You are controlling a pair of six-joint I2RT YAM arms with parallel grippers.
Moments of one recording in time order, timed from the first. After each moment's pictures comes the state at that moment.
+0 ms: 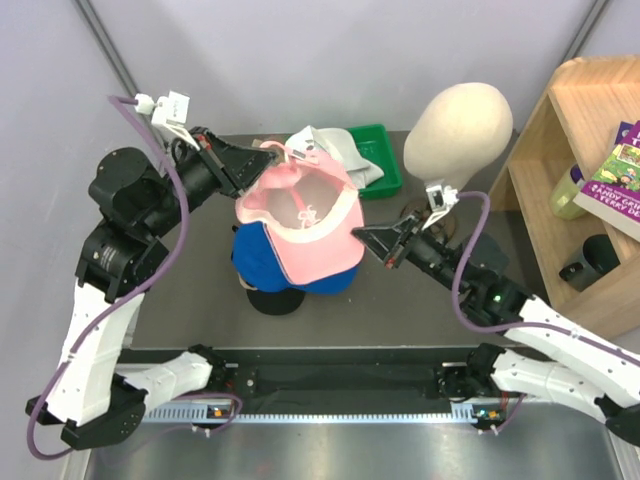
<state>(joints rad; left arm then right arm) -0.48 1.05 1.69 -0.53 0.27 -0.59 0.91 0.84 0.74 0.29 -0.05 0.62</state>
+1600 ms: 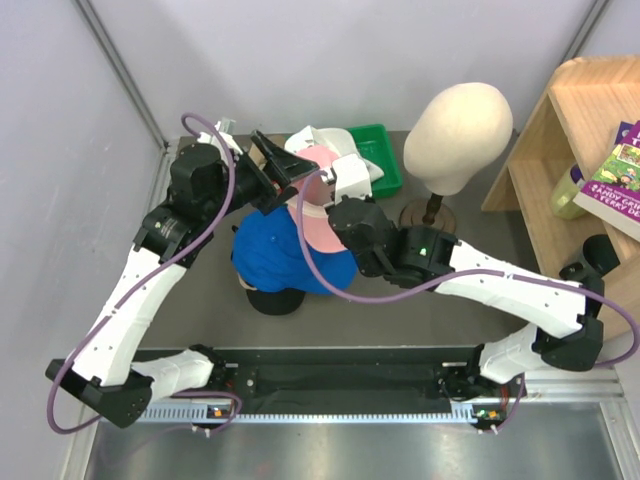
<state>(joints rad) -0.48 1.14 1.44 -0.52 0.25 -1.08 1.21 1.42 1.55 -0.59 0.88 0.20</state>
